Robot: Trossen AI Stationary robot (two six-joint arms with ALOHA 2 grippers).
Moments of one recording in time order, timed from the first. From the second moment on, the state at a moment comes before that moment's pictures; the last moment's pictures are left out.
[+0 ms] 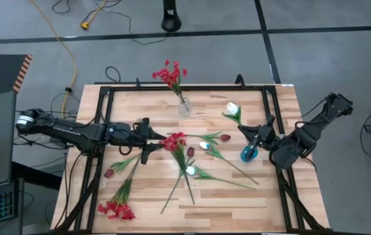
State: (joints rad) left arm -0.10 1.02 0.59 0.16 -0.14 -0.23; right arm 0.68 0.90 0.85 -0.49 1.27 0.45
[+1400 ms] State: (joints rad) left arm -0.10 1.08 0.59 0.20 -0.12 -0.30; right arm 0.82 0.90 0.50 -0.55 1.52 0.84
